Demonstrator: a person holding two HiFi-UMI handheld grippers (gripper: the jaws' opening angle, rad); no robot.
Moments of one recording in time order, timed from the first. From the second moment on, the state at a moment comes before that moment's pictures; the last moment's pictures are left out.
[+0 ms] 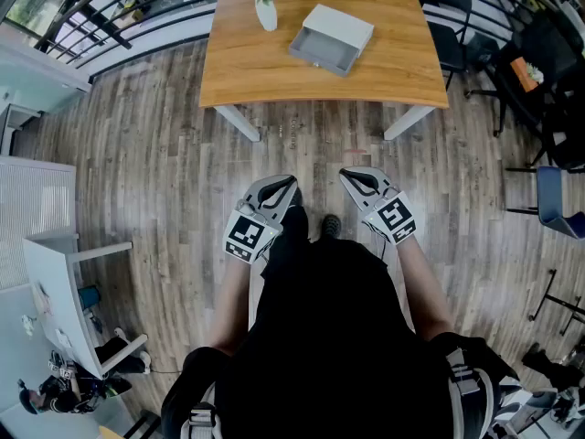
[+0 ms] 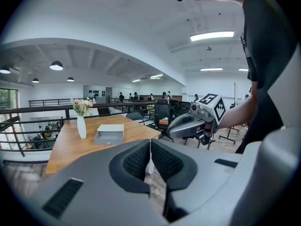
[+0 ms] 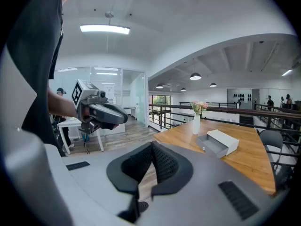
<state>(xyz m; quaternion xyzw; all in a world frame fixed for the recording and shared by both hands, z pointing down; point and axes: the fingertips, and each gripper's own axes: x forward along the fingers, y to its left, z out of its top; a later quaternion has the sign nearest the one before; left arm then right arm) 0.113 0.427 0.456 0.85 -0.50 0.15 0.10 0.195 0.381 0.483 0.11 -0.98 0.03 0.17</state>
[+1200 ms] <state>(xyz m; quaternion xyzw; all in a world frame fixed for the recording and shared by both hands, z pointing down) 0.055 0.330 0.455 0.87 -0.46 0.15 0.10 0.144 0.290 0.506 0.20 -0.96 0.05 0.20</state>
